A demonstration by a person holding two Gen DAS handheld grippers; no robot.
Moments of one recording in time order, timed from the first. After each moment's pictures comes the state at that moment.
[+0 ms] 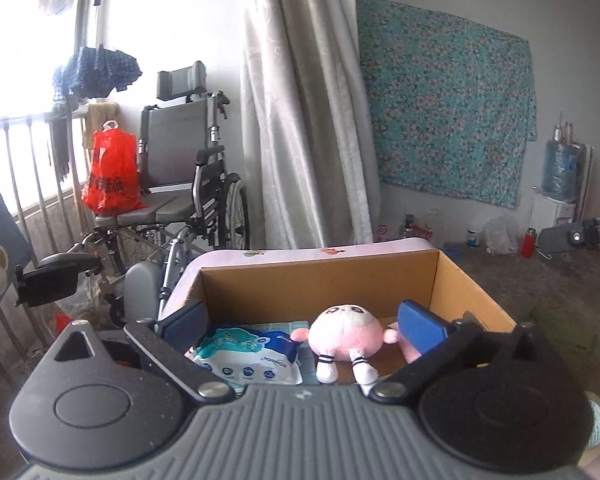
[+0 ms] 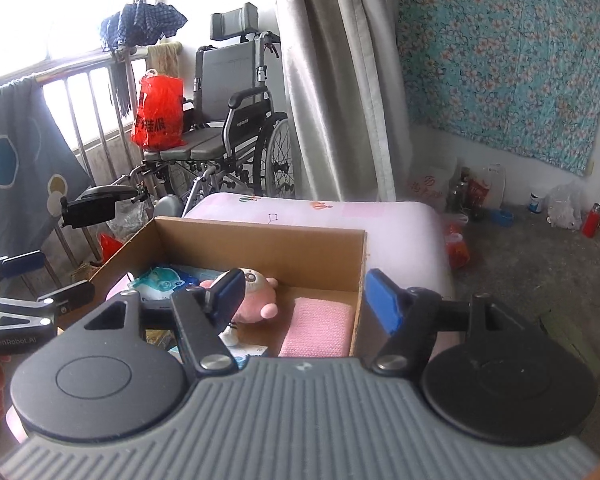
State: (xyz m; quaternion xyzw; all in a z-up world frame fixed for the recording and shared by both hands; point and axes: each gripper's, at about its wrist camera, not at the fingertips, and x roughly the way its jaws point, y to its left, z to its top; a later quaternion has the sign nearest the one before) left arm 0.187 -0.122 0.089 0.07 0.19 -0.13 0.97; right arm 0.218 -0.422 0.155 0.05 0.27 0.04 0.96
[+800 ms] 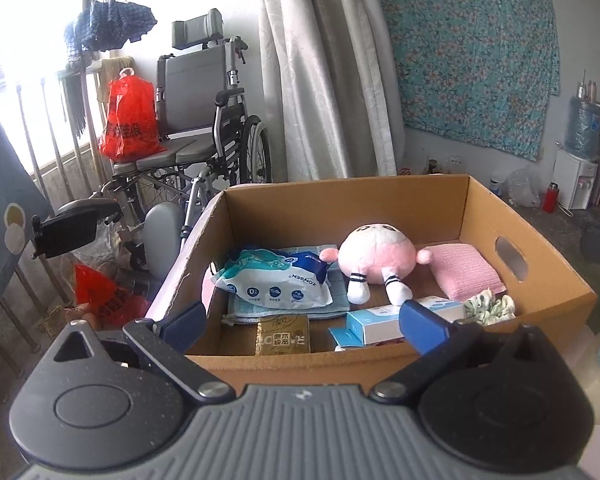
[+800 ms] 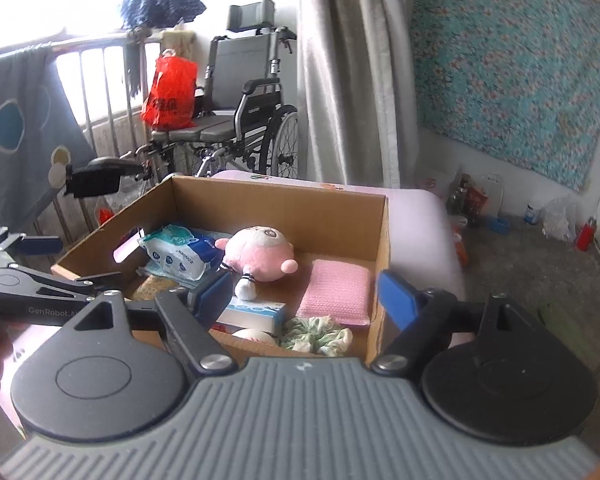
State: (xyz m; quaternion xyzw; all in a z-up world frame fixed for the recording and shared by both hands) left arm 0.178 -0.094 0.050 0.07 0.27 -0.08 0.96; right arm 0.181 -0.364 0.108 0.04 0.27 0.04 0.96
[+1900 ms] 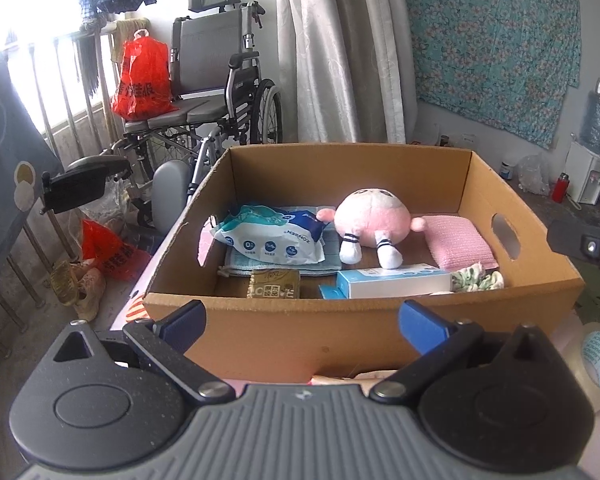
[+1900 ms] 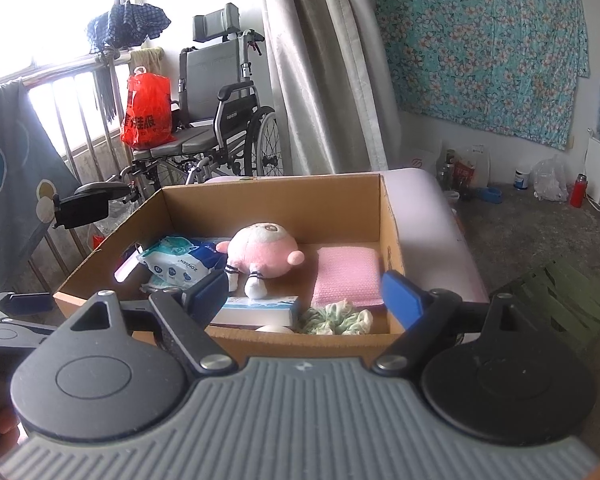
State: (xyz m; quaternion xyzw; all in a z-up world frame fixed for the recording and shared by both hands) left arm 0.158 -0.106 0.051 0.05 0.32 -0.06 0.94; right arm 0.180 -0.349 0.087 0.08 0.26 0.00 0.96
